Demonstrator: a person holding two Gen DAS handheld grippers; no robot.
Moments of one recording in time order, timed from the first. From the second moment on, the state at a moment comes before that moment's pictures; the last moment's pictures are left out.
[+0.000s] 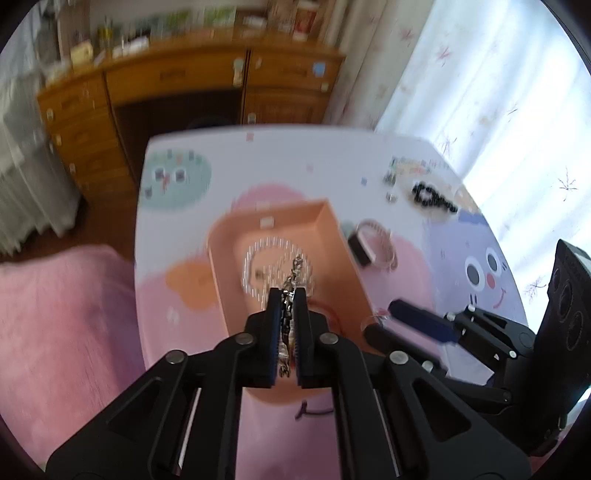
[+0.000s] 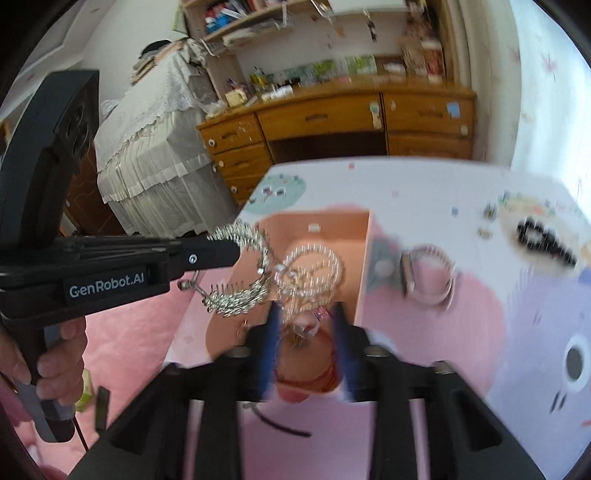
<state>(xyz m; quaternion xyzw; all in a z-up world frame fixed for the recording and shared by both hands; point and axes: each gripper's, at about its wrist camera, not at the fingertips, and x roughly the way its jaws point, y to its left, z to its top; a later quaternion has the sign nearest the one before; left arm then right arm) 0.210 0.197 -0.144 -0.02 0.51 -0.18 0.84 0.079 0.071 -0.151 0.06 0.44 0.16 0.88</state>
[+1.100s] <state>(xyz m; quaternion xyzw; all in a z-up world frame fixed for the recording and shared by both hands) 0.175 0.009 -0.163 -0.04 0.54 -0.06 0.84 0.109 -0.232 -0.199 0.30 0.51 -0.02 0.80</state>
